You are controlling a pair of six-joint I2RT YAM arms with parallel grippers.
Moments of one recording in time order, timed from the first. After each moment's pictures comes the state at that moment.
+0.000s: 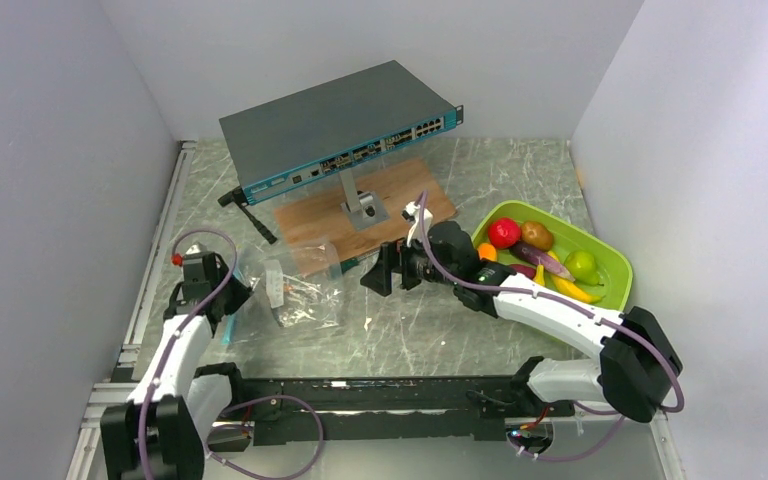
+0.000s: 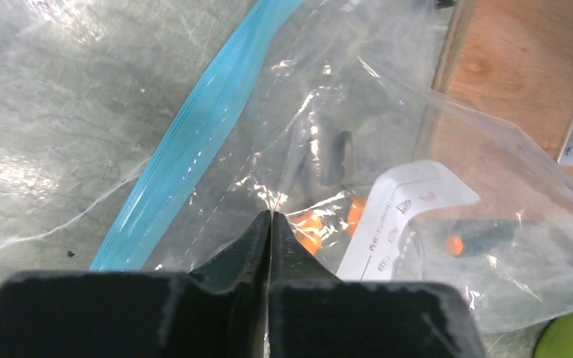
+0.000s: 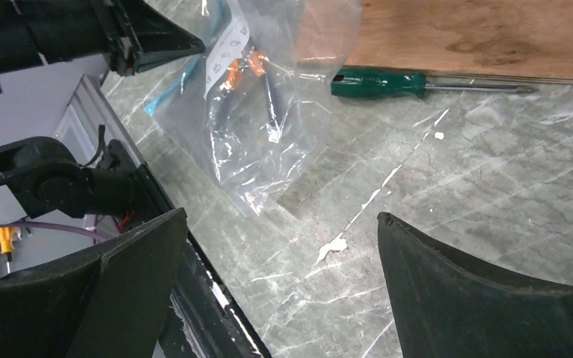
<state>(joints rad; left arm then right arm) 0.14 0.95 0.39 -0.30 0.08 -0.70 0.78 1.23 0.74 0.06 -0.27 0.51</state>
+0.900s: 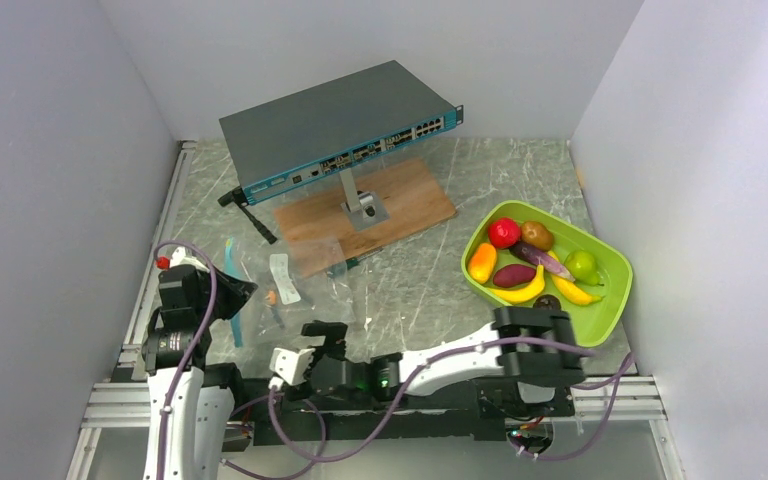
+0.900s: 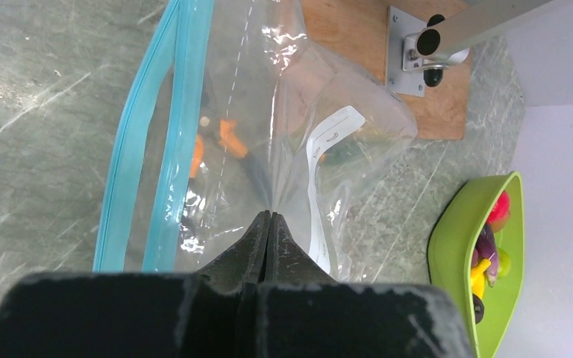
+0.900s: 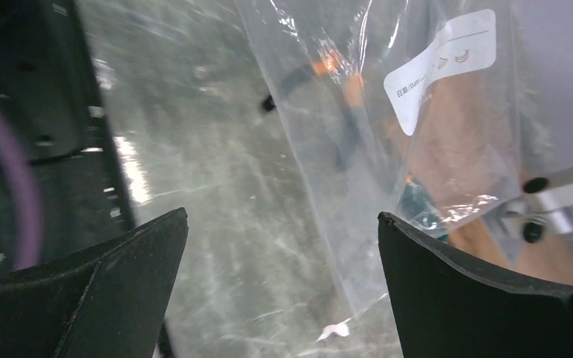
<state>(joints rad) 0.14 0.46 0.52 -0.68 0.25 -0.76 1.59 1.69 0.93 0.29 0.55 -0.29</state>
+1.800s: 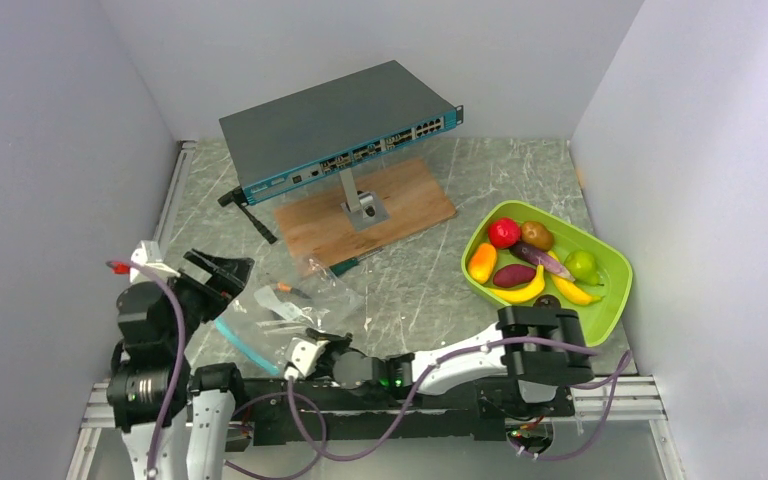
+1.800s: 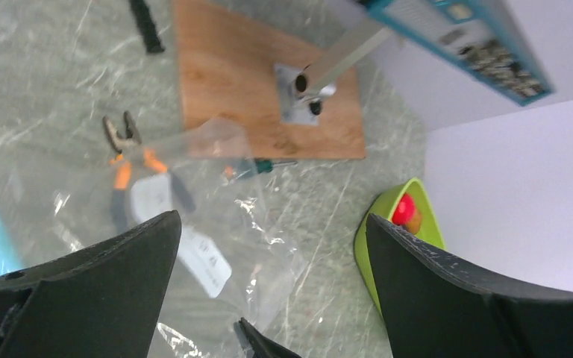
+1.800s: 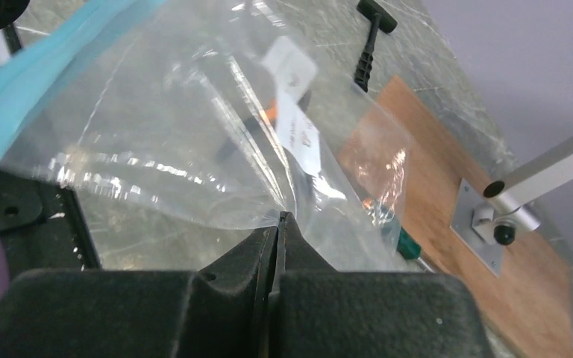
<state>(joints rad) 0.14 0.35 0.85 -0.88 0.25 -0.81 1.59 1.73 0.85 0.64 0.66 -0.40</state>
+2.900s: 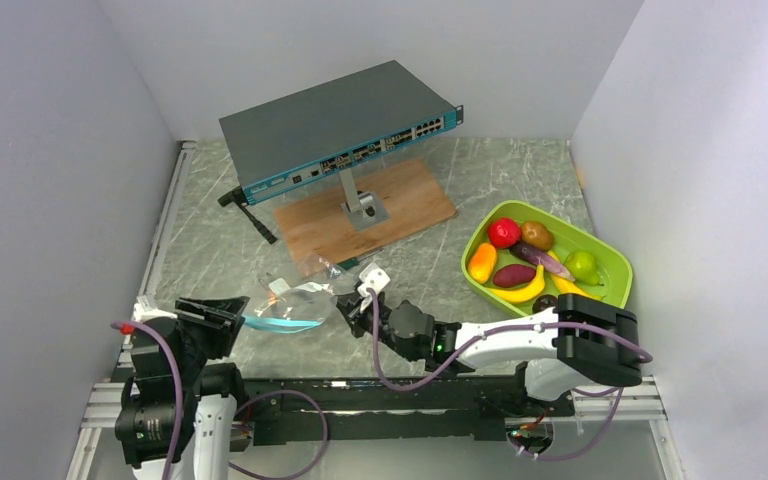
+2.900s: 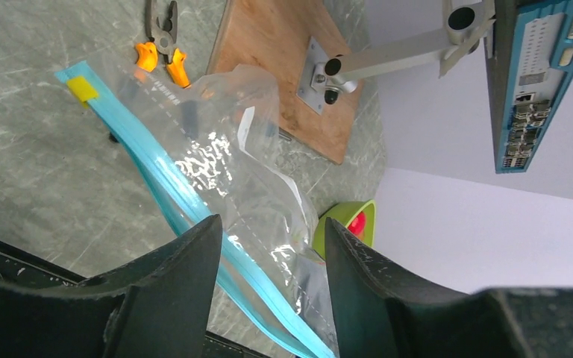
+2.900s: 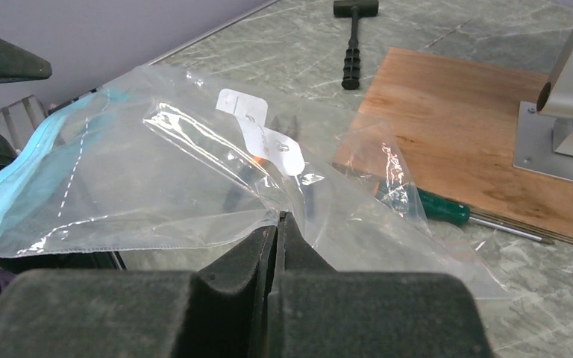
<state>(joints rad) 0.14 0.14 0.80 -1.17 0.19 -1.19 1.34 1.44 0.59 0.80 0.44 0.15</state>
